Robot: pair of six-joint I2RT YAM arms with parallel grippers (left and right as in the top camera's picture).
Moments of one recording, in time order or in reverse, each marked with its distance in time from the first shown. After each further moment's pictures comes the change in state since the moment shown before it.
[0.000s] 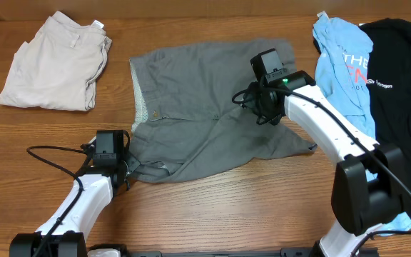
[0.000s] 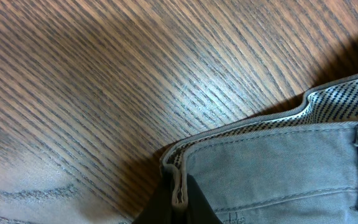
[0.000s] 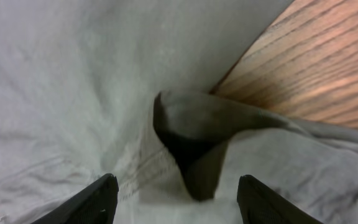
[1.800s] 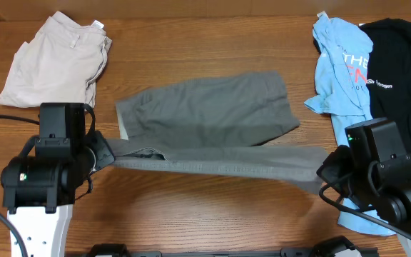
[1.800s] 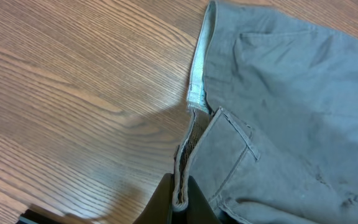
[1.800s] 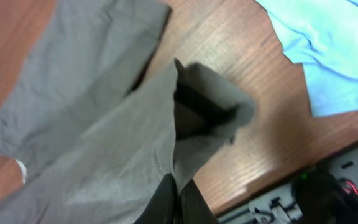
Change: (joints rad) left arm 0.000 -0.295 0.775 -1.005 0.008 0.266; right arm -0.064 -0.853 -0.002 -0.771 0.072 0.108
